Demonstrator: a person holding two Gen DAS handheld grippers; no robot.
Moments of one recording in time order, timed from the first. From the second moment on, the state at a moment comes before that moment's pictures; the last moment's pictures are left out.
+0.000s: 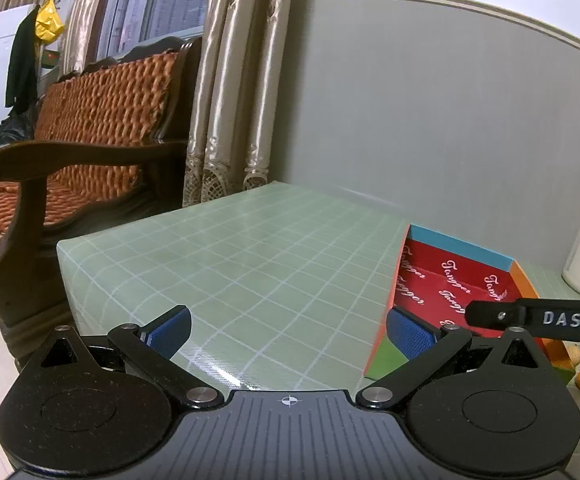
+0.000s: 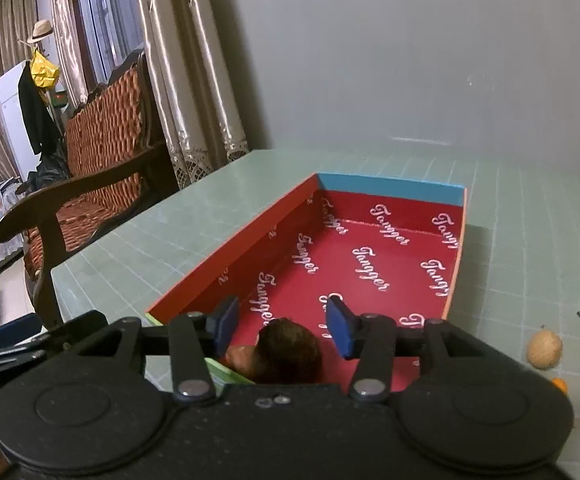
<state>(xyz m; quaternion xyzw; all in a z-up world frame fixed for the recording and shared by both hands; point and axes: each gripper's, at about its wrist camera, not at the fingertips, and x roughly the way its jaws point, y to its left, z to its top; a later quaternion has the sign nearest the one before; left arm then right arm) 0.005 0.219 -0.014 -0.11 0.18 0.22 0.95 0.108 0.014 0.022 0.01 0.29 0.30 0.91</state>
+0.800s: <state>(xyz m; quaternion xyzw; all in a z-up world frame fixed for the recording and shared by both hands) 0.022 0.161 -0.007 -0.07 0.18 0.17 0.97 0.079 -0.087 0.049 0.01 0.19 0.20 0.96</state>
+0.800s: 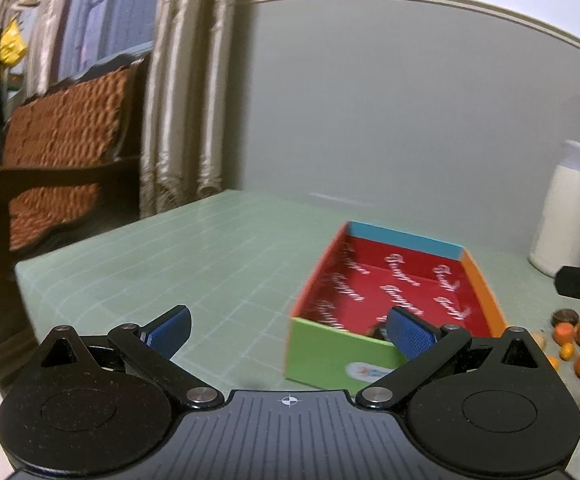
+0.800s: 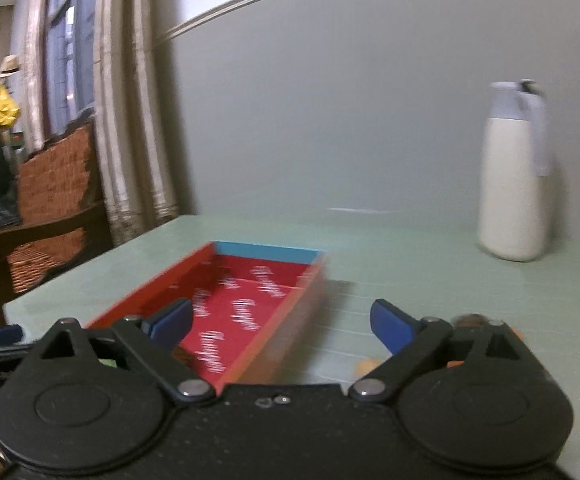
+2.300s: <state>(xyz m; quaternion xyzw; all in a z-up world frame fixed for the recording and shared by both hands) 0.099 -0.041 -0.032 0.03 0.24 -0.03 0.97 0.034 -0.313 -0.006 0.13 0.19 -0.08 0.97</state>
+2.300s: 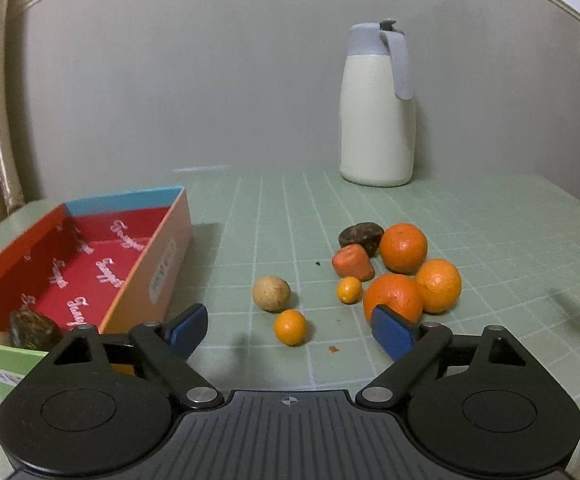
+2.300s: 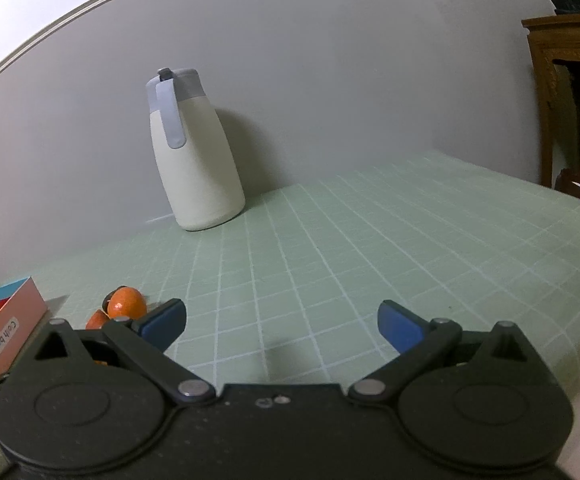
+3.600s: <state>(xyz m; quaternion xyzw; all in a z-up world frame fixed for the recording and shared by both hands) 0.117 -0.063 -0.047 0.04 0.27 -0.04 0.96 0.034 -0.328 -0.014 0.15 0.21 -0.08 0.96</state>
